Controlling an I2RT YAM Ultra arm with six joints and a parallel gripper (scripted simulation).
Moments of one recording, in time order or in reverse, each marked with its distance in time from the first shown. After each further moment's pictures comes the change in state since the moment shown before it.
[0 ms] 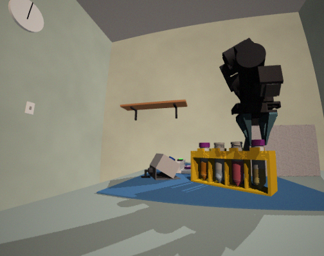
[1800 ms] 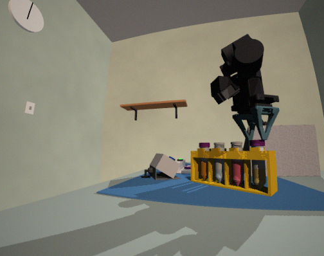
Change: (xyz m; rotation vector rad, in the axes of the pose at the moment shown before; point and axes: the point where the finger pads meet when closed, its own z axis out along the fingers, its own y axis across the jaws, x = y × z) arm 0.002 0.000 -0.012 -0.007 0.013 1.168
